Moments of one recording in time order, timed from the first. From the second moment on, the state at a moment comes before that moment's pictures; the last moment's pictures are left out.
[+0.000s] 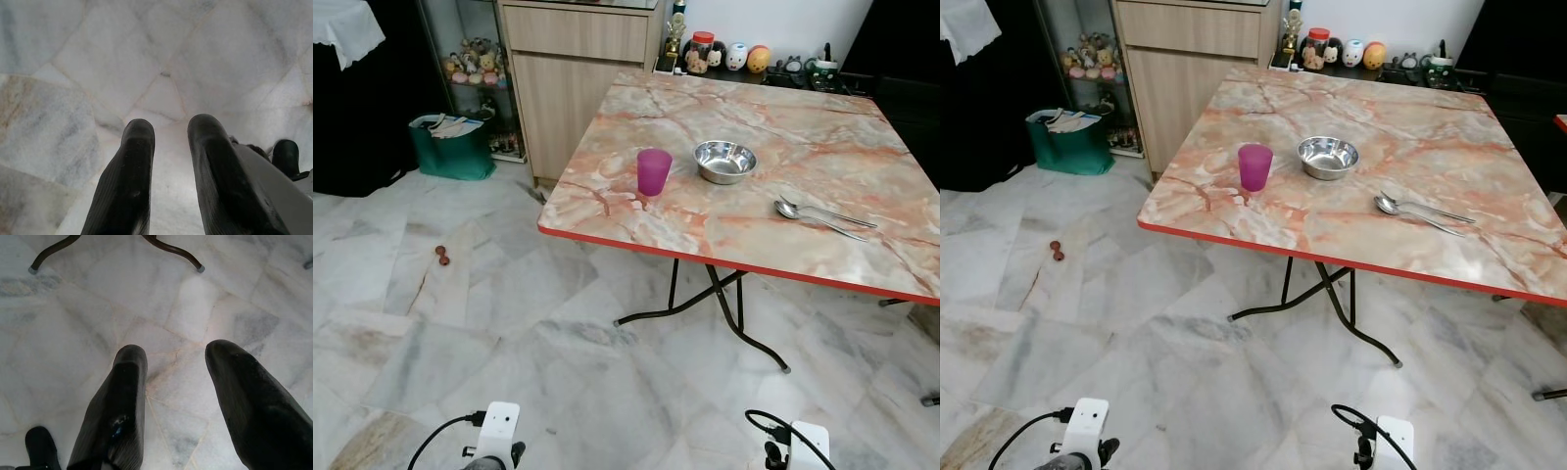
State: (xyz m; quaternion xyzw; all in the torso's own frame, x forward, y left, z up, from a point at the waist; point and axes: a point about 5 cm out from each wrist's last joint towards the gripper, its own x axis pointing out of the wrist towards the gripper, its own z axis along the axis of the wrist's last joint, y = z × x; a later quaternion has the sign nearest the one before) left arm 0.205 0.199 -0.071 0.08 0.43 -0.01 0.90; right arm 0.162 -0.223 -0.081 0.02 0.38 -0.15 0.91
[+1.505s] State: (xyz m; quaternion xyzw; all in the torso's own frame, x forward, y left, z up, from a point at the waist) left arm 0.170 0.242 -0.079 0.09 0.47 0.05 0.88; right arm 0.136 -0.213 -0.086 0.01 0.35 -0.17 0.92
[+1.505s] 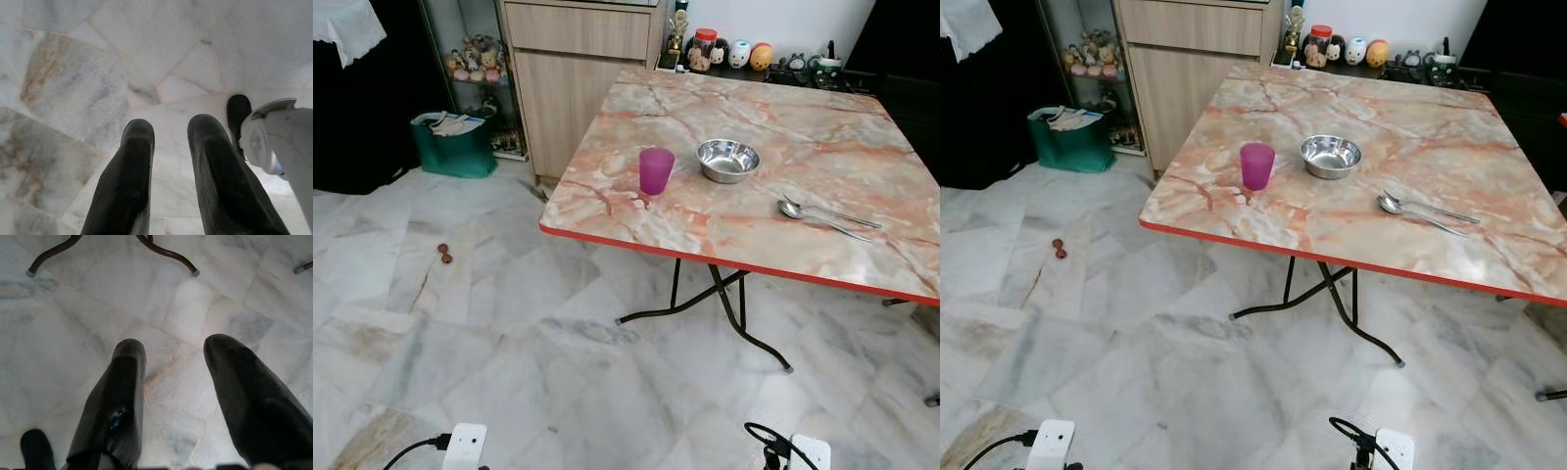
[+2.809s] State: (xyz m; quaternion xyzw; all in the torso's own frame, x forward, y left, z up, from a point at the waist) left arm 0.122 0.270 -0.089 0.09 0.52 0.09 0.85; right arm 0.268 -0.228 0.057 -0.09 -0.04 -0.20 0.97
